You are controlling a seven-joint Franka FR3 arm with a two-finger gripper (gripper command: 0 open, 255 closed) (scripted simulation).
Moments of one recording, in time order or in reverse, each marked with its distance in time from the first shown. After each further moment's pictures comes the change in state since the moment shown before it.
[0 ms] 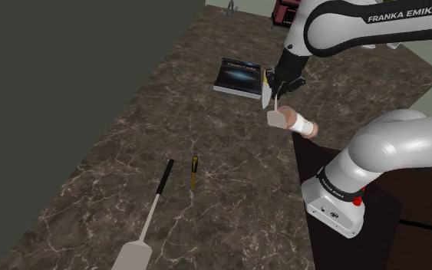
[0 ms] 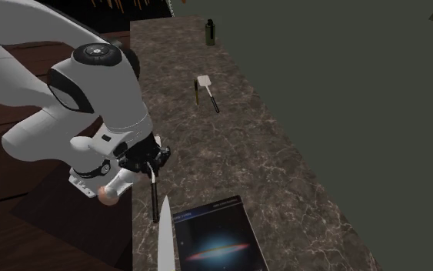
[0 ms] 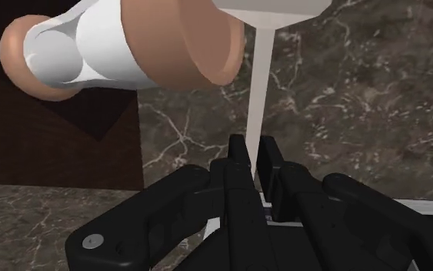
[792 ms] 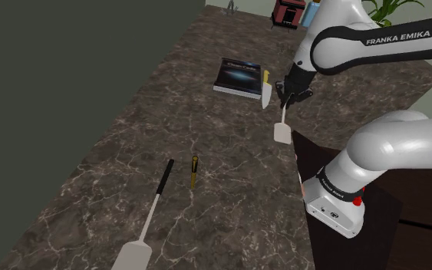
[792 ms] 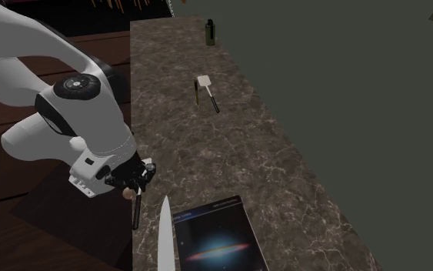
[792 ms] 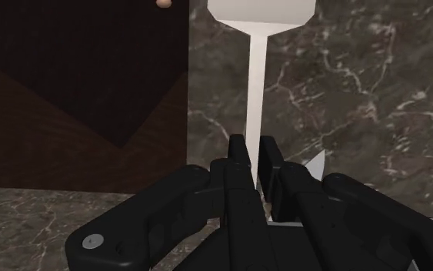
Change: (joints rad) arm -0.046 -0.059 -0.079 -0.151 -0.050 0.091 -0.090
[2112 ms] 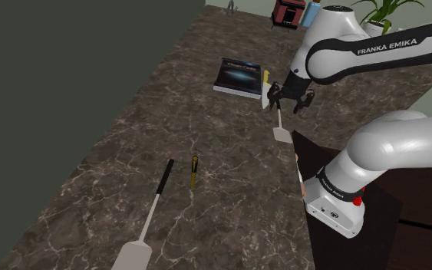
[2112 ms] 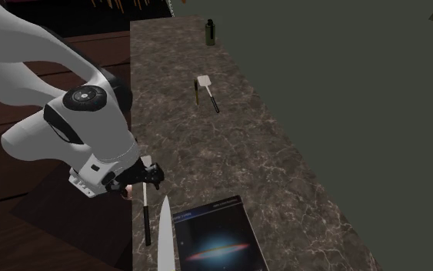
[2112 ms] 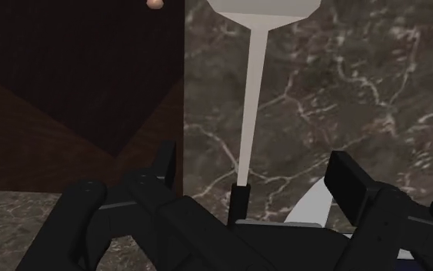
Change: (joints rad) arm 0.001 0.043 0.005 -0.044 0.003 0.090 0.003
